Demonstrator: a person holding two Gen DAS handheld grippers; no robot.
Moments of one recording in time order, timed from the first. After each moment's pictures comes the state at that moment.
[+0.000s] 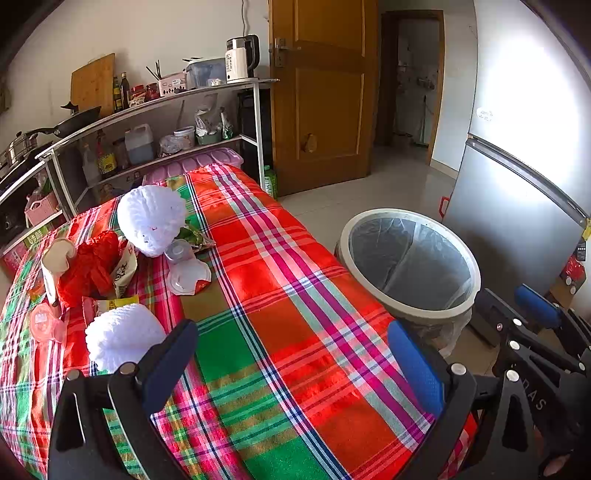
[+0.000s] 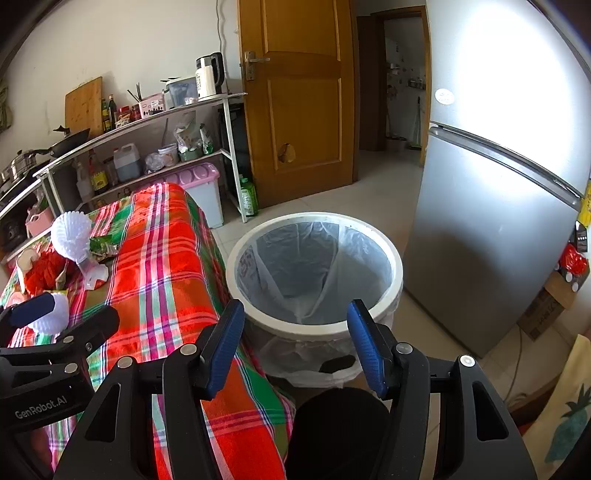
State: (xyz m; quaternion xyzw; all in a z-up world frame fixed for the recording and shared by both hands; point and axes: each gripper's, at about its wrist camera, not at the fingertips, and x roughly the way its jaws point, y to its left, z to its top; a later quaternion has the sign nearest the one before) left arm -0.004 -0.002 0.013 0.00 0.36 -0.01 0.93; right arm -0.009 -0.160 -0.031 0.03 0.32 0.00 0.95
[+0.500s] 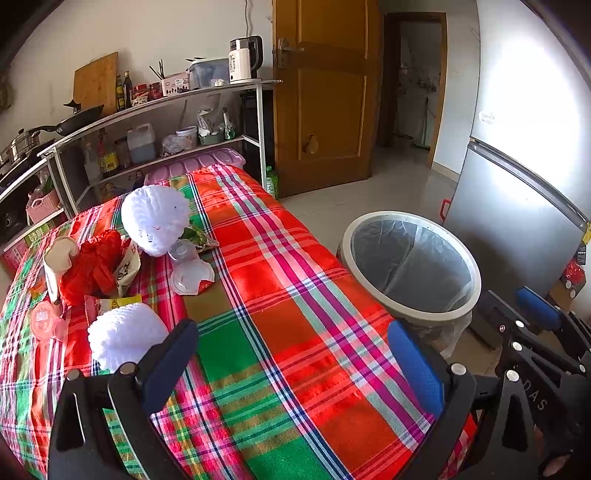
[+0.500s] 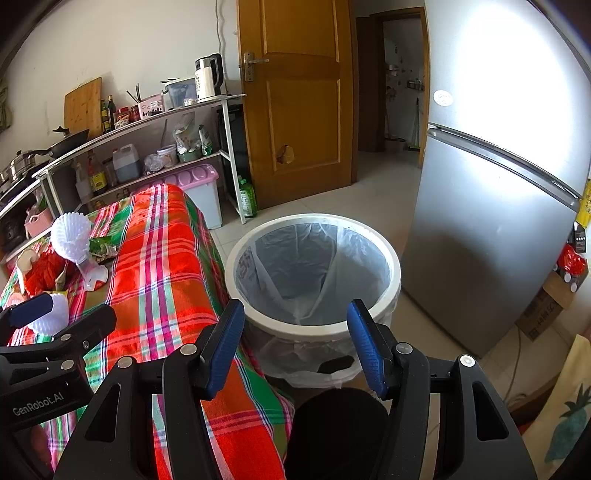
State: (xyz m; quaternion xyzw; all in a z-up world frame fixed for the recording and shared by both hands) left arm -0.004 0.001 0.015 0.00 0.36 -0.01 0.93; right arm -0.008 -0.160 -0.030 0.03 0.32 0.00 0.95
